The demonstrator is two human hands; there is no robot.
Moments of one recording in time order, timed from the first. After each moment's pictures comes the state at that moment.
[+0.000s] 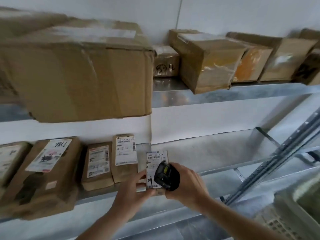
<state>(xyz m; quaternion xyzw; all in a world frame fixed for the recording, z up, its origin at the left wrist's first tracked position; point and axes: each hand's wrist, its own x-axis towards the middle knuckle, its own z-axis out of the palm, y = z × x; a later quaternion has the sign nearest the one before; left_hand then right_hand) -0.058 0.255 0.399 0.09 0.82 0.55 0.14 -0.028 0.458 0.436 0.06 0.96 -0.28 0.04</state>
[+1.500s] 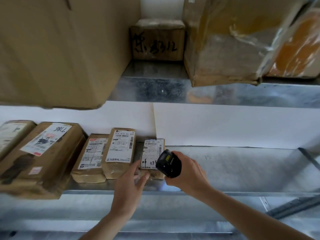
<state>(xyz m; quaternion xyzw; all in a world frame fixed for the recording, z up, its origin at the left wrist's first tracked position) -0.087 0.319 0.375 -0.06 0.86 0.50 -0.03 -0.123 0.514 0.407 -0.01 0.95 -0.29 0.06</state>
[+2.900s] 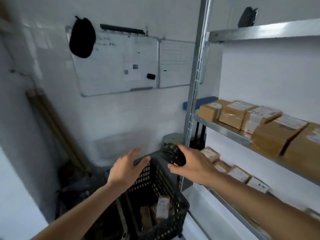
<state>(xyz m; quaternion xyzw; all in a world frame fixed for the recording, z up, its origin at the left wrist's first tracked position) 0.340 -0.489 0.654 -0.43 0.83 0.24 -0.25 0.132 -0.357 0.687 -0.59 0.76 -0.24 0.08</state>
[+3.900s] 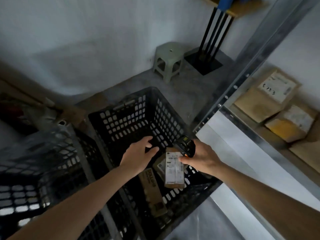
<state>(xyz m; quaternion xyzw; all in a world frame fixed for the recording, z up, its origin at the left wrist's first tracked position) 0.192 -0.732 0.241 -0.41 0.80 0.44 0.04 0.013 -0.580 0.283 -0.37 0.85 -0.14 0.35</state>
